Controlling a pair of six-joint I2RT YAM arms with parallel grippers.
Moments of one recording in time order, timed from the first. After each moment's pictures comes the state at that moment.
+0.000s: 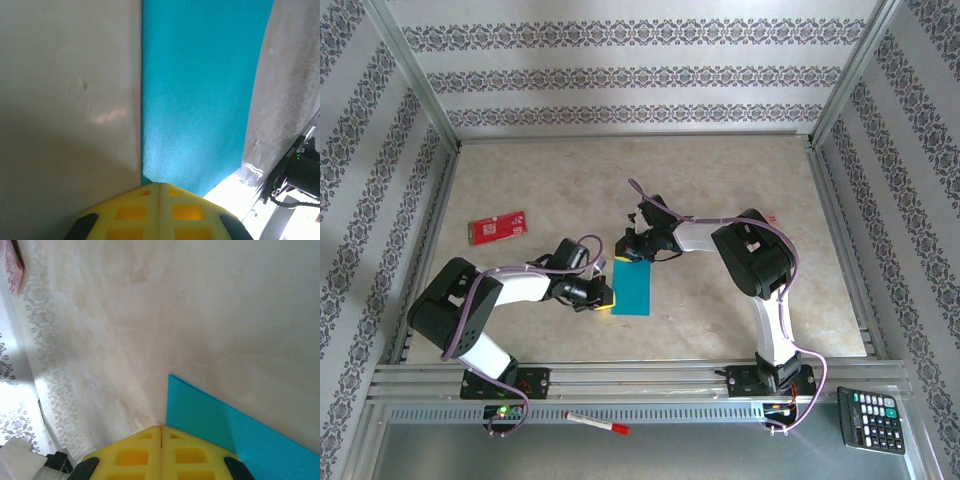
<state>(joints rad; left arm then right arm) -0.50 1.57 0.56 -0.10 0.66 -0.70 0.59 2.10 1.21 -0.05 -0.64 0.84</state>
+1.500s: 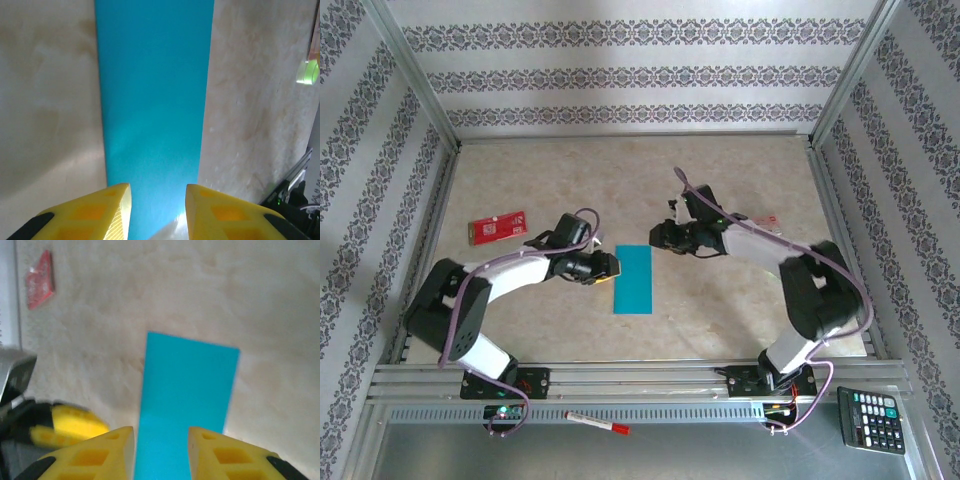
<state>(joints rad) -0.46 1.57 0.79 -0.22 0.53 -0.72 0.46 1.62 0.96 -0.27 -0.51 0.64</state>
